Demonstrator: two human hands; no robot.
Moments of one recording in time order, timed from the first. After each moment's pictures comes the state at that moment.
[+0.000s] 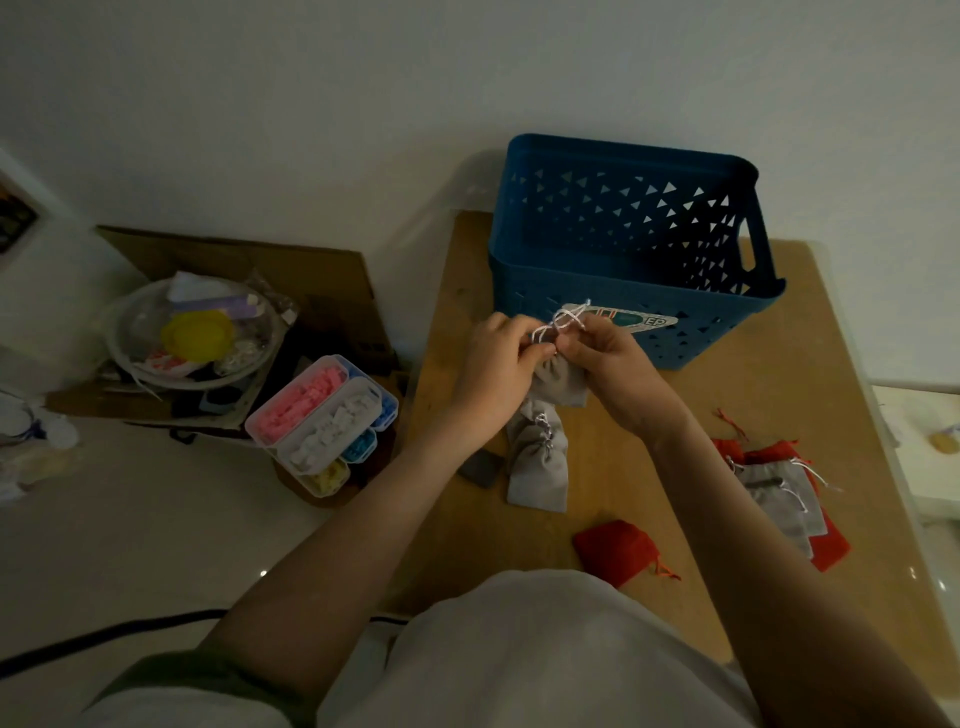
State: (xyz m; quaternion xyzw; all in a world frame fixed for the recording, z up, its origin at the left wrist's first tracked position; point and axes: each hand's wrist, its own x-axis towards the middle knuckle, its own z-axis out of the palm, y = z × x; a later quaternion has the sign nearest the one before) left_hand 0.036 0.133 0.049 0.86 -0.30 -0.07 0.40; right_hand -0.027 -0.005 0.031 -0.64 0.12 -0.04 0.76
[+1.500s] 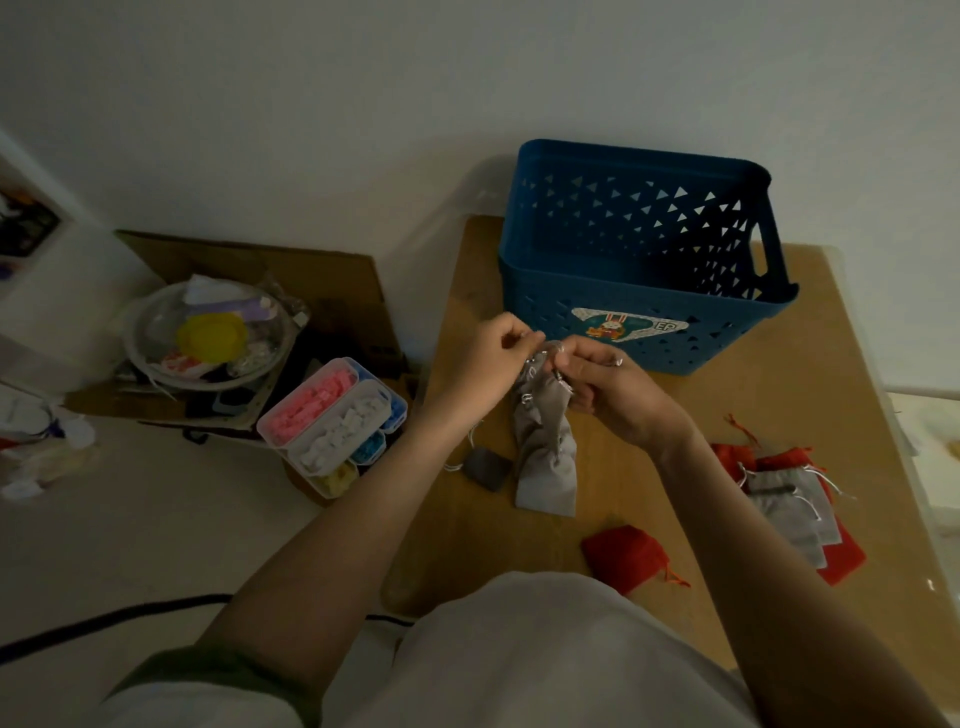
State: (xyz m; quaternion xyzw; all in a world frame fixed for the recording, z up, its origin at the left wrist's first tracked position) left_hand 0.053 0.139 0.055 0.83 -0.21 -0.18 0.49; right_hand -0.031 0.001 0.029 -0.60 0.08 0.05 0.80
